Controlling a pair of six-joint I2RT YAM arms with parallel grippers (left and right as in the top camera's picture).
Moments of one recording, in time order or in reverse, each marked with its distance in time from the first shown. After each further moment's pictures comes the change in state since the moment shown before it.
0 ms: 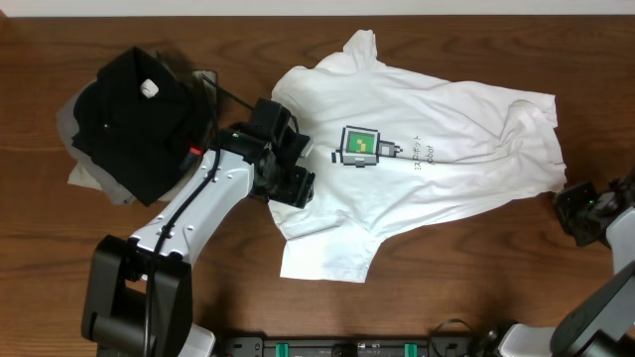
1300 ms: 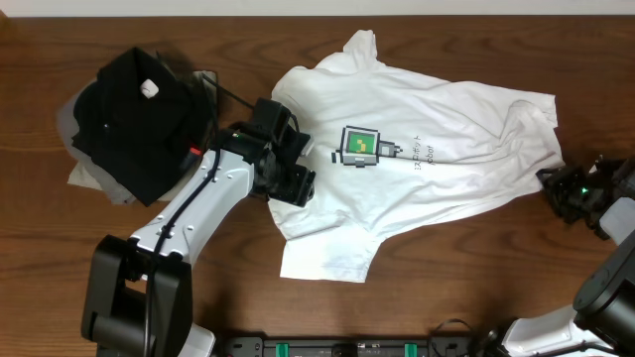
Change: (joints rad) left arm 0.000 0.000 0.000 0.019 0.000 0.000; right arm -0.002 0.198 -0.001 0.319 -0.316 -0.054
